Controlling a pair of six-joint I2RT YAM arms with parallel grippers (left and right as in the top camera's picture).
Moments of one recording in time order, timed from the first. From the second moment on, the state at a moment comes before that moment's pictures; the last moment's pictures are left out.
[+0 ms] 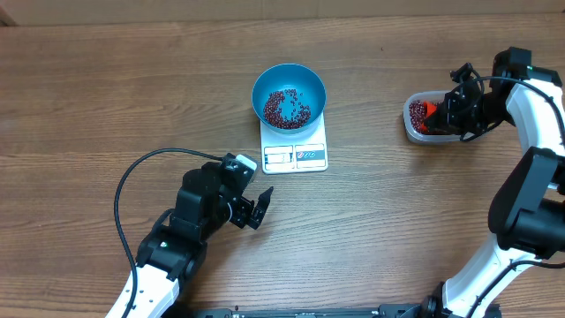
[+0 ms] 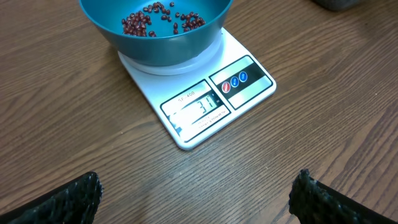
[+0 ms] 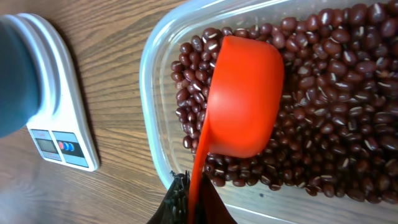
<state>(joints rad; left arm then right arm) -0.40 0.95 0.50 -0.19 0.15 0.08 -0.30 2.03 1.60 -1.08 -0.55 -0.16</state>
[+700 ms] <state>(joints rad) -0.40 0.95 0.50 -0.19 0.15 0.08 -0.52 2.04 1.59 -1.14 -0.84 -0.23</state>
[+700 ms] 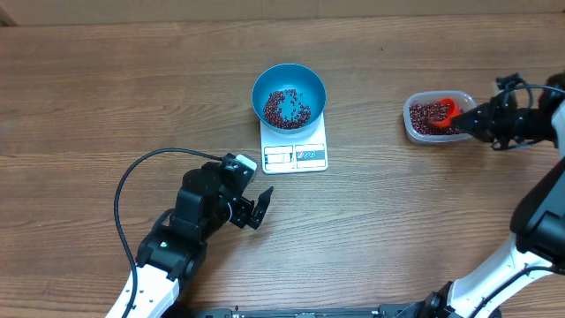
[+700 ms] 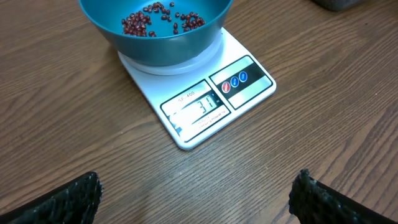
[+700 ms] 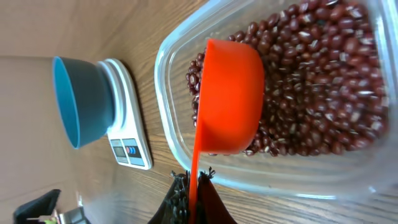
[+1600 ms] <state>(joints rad) -0.40 0.95 0.50 -0.19 0.15 0.08 -0.59 2.04 1.59 -1.38 -1.08 -0.49</state>
